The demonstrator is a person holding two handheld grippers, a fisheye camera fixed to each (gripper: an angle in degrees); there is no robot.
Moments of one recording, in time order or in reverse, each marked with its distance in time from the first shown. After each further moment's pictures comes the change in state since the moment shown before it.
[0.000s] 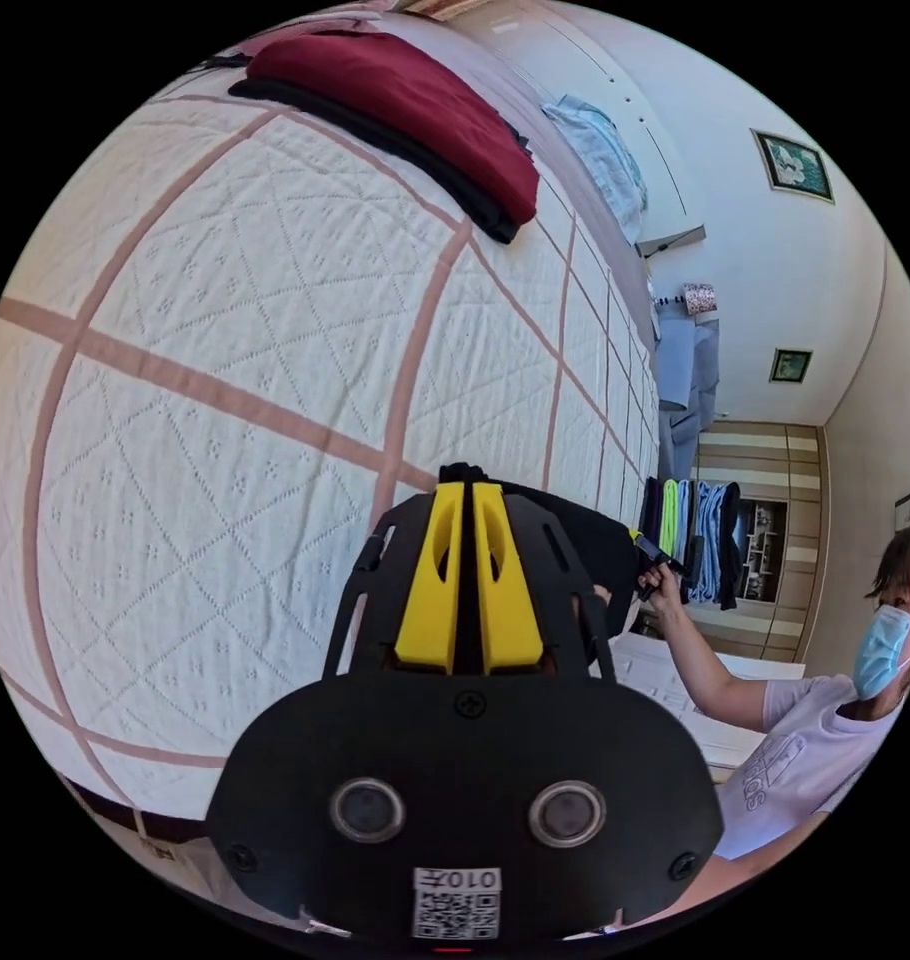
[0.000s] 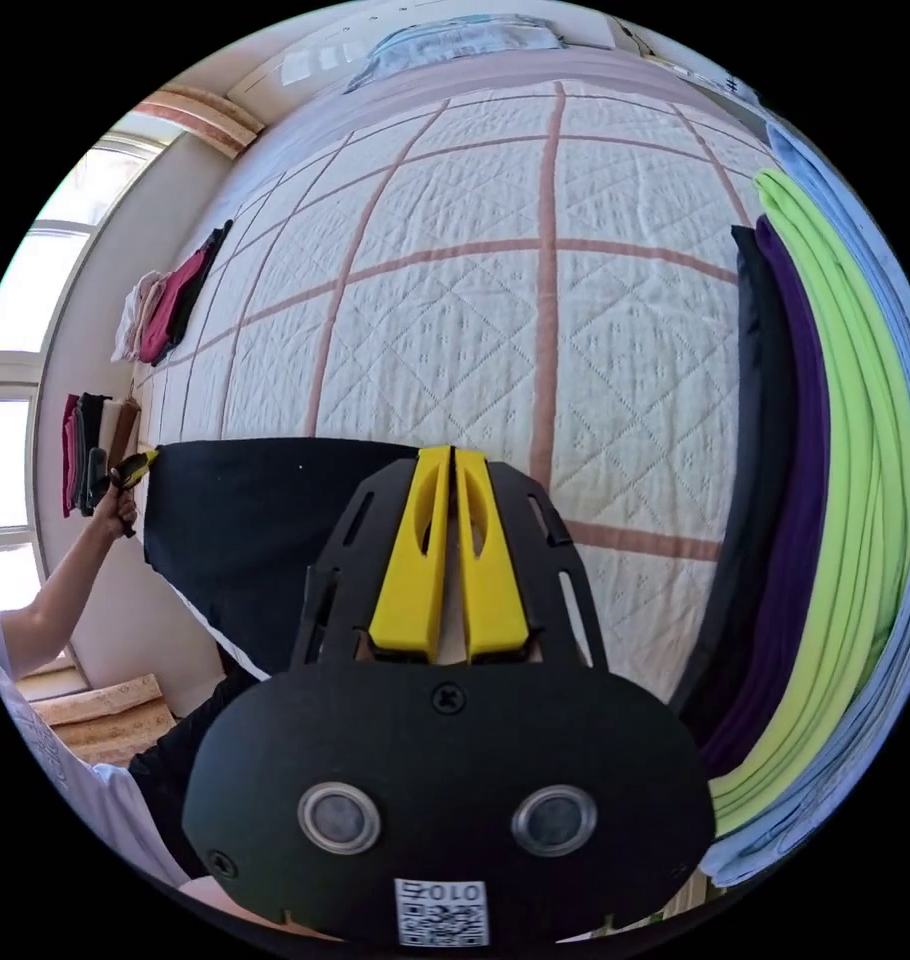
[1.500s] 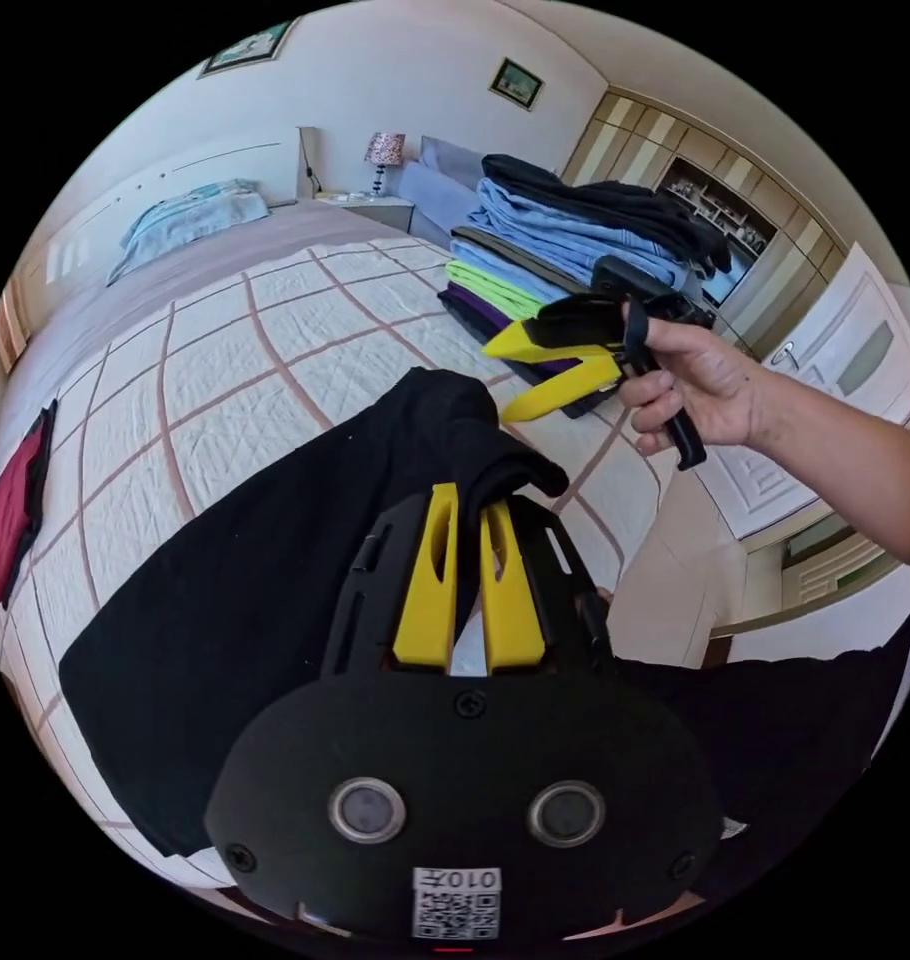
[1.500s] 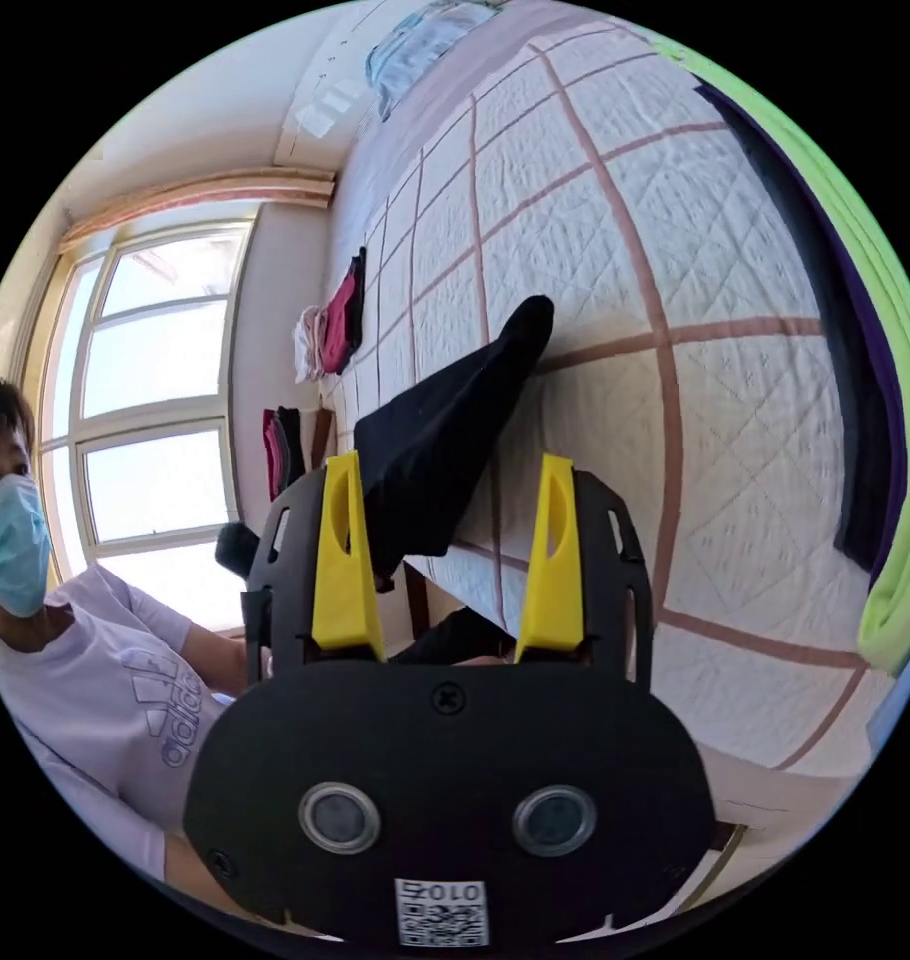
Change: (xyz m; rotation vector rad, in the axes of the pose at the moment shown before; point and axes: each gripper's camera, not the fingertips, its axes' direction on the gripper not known) left arm 0.338 0.280 0.344 0.030 -0.224 0.921; right arm 0.019 0.004 -0.043 -0.049 -0.632 0.088
